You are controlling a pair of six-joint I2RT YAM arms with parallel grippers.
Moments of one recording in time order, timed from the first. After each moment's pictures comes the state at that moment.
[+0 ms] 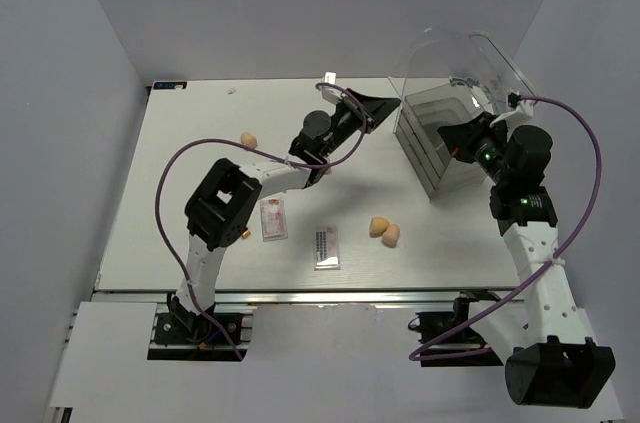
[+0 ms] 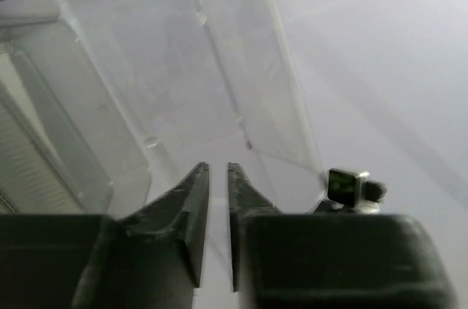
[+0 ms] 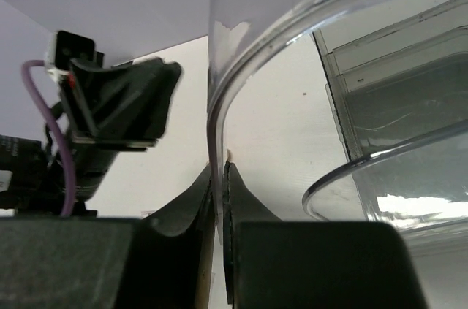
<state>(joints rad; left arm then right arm) -0.71 2.12 1.45 1.00 0.17 -1.37 0.00 0.93 0.90 -0.10 -0.37 0.53</state>
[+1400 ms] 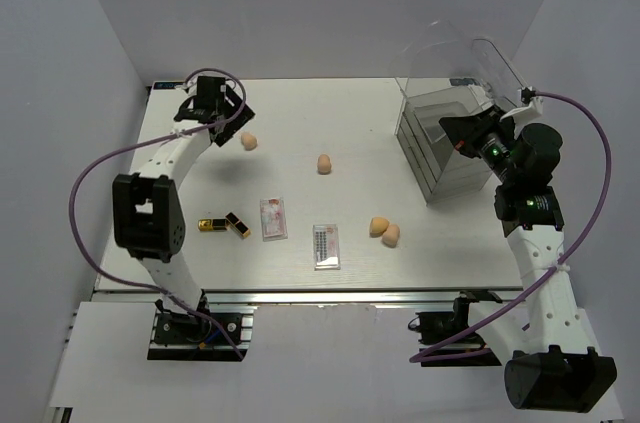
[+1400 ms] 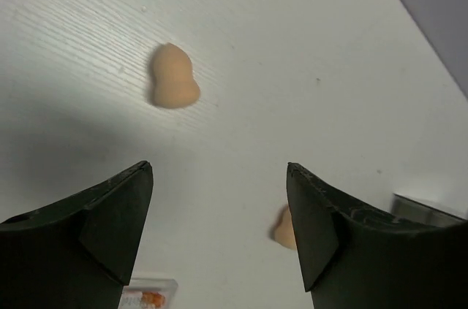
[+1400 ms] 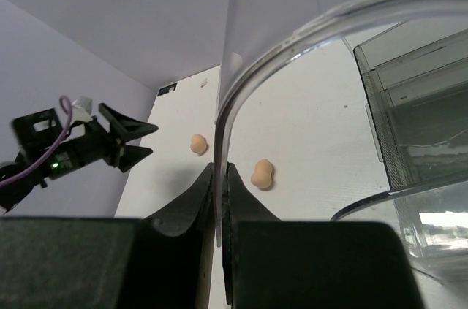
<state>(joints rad) -0.14 1.73 1.39 -0.37 -0.08 -0.81 0.00 0.90 0.95 -0.09 -0.40 0.68</state>
